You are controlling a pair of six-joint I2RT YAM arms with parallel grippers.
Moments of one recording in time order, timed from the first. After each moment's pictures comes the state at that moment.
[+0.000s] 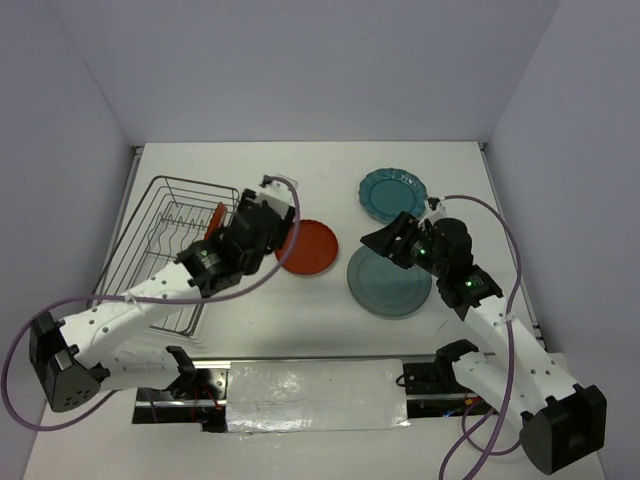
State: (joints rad) left arm -0.89 1.18 1.07 -0.33 -0.65 -0.03; right arm 0.34 0.82 0.61 -0.14 -0.30 0.88
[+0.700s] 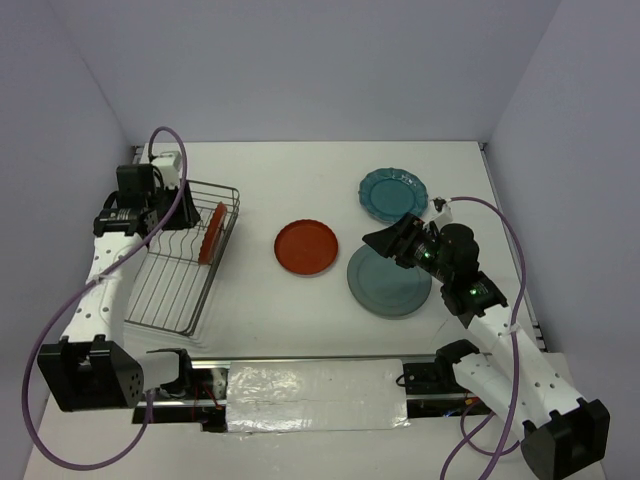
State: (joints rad) left arm 0.07 1.21 1.16 -0.65 0.19 -0.05; right arm 0.34 0.75 0.58 -0.10 -0.30 0.88
